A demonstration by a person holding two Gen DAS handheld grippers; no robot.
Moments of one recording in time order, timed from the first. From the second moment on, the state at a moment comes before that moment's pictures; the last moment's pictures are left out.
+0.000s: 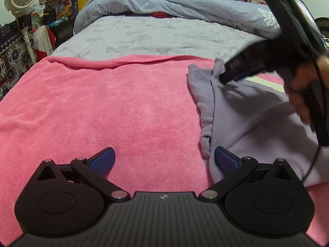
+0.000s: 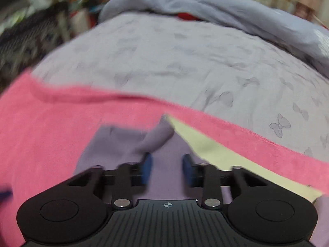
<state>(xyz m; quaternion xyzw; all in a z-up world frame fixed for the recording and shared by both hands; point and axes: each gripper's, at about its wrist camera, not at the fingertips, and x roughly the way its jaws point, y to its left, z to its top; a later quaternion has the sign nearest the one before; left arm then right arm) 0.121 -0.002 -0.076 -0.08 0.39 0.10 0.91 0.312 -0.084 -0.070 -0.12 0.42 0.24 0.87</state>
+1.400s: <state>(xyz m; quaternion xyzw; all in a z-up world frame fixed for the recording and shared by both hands) 0.110 -0.005 -0.081 -0.08 0.36 0.10 0.92 0.338 -0.066 -0.046 -0.12 0.35 0.24 0.90</state>
